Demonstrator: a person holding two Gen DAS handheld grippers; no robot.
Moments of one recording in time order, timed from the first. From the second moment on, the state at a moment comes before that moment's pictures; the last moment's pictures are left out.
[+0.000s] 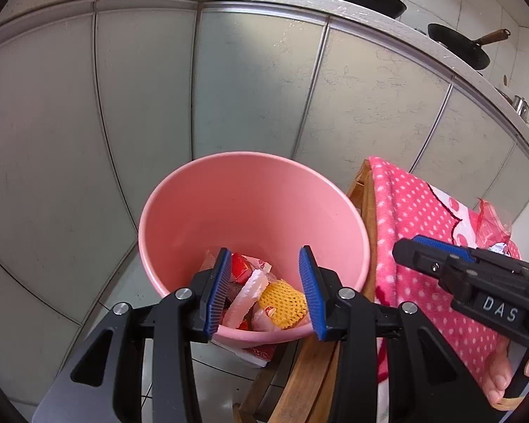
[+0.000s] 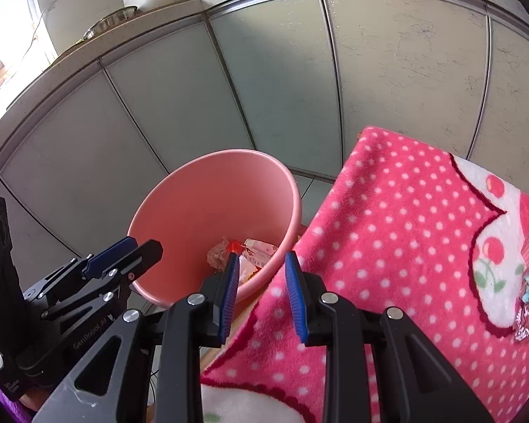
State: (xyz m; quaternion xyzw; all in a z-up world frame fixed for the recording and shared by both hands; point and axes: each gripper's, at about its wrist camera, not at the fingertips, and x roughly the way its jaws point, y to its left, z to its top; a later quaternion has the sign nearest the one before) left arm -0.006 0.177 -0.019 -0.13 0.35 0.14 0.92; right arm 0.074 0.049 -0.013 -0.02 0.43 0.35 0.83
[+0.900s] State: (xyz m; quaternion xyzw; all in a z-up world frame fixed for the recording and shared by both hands) left arm -0.002 0.120 -0.010 -0.08 0.37 0.10 0.92; right arm 0.037 -0.037 -0.006 0.01 0.42 0.32 0.85
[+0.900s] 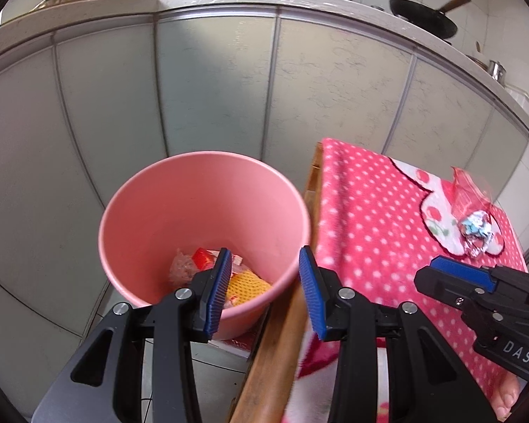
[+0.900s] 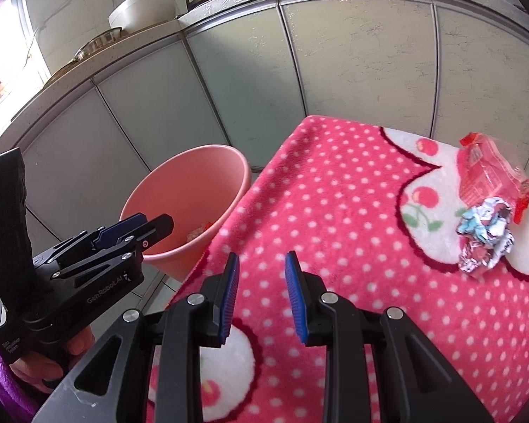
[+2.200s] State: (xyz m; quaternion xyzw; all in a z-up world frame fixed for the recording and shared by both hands) left arm 0.044 0.003 -0.008 -0.03 0.39 -0.03 0.92; right arm 0.025 -0.164 -0.029 0.03 0.40 0.22 0.89
